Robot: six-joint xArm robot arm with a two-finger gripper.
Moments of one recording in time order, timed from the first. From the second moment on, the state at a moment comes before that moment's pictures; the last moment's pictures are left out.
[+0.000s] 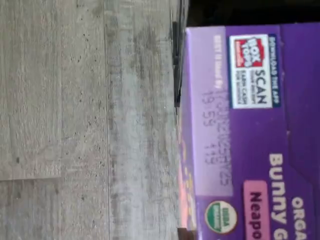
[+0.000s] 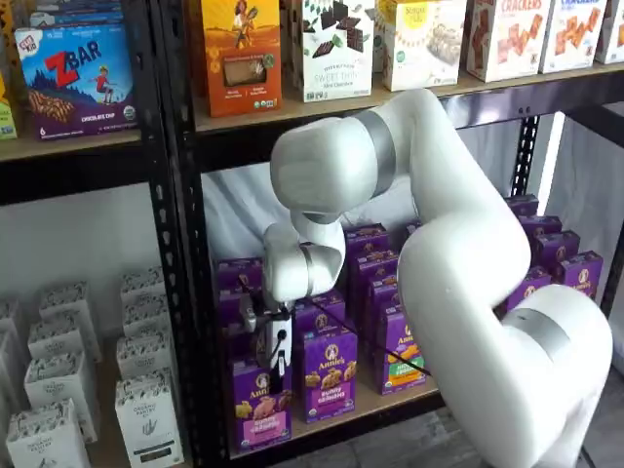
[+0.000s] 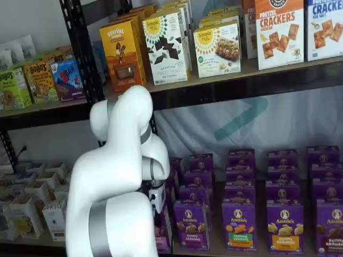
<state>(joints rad) 0.35 1.07 -1.54 0.25 0.46 -1.43</state>
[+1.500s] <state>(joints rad) 0.38 0.67 -1.03 0.12 0.33 -1.30</state>
